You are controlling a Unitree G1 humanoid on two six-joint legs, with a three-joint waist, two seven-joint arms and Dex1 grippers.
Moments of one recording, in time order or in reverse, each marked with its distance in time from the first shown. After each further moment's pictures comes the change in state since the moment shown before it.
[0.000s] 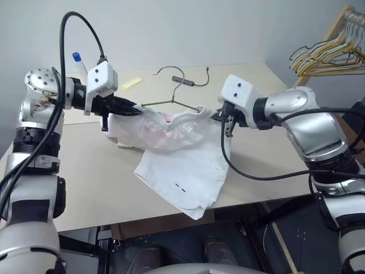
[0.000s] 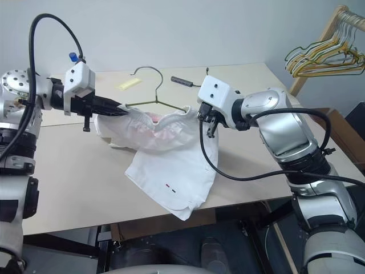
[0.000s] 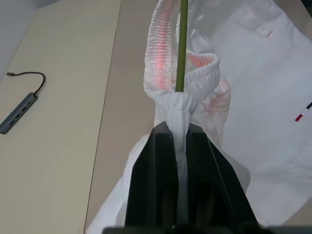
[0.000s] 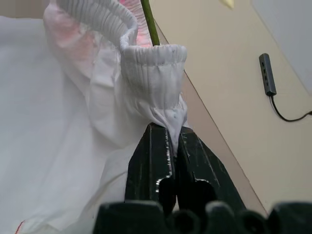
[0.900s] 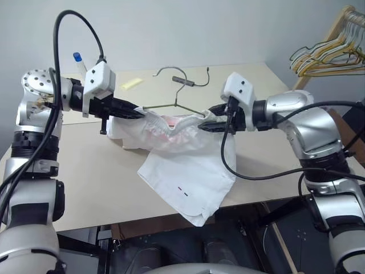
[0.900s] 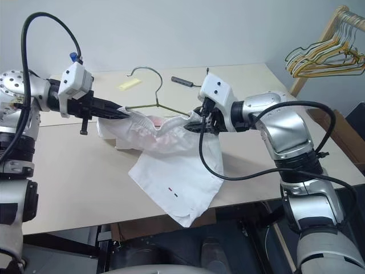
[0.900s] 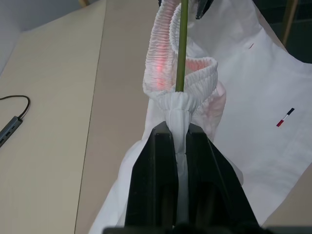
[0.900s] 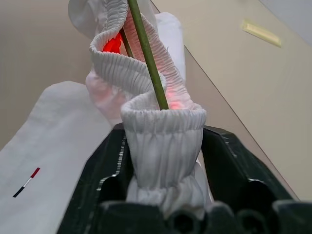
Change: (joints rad) left arm 0.025 0.003 0.028 -0.088 -0.061 0.023 -0.073; right arm 0.031 0.086 -0.117 0.106 0.169 -0.055 0.124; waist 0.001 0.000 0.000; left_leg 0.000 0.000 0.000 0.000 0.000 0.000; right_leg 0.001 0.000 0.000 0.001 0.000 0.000
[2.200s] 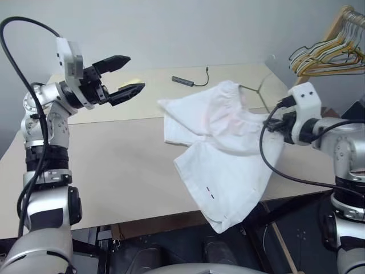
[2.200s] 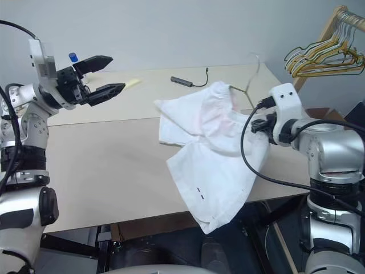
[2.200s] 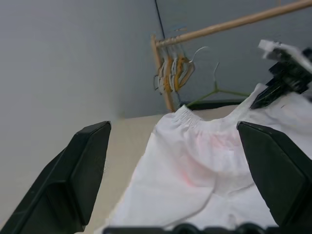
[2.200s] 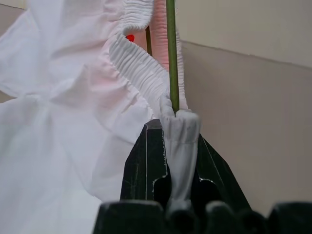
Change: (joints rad) left arm 0.135 -0.166 0.303 -0.148 -0.317 0.110 0.348; right arm 0.248 -0.079 -0.442 -0.203 -0.023 0.666 -0.560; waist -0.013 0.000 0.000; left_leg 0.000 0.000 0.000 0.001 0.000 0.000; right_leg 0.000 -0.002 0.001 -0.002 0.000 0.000
